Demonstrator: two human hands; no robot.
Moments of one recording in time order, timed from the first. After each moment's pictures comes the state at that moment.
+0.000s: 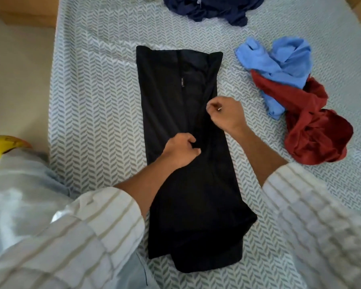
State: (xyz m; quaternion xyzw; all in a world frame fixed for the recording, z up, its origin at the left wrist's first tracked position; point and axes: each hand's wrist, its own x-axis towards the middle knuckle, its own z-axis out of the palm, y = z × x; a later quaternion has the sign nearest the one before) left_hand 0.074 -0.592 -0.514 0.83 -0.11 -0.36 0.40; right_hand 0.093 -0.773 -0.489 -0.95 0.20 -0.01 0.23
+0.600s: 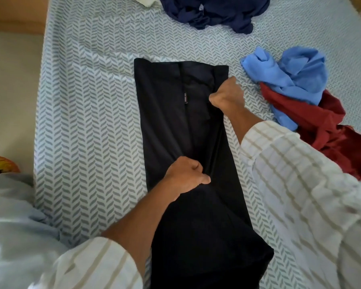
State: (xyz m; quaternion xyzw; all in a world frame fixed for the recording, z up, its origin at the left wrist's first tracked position) left_hand 0.097 -0.601 -0.530 0.76 -0.09 -0.46 0.45; right_hand 0.233 -0.811 -0.513 -0.89 0.42 0.04 0.16
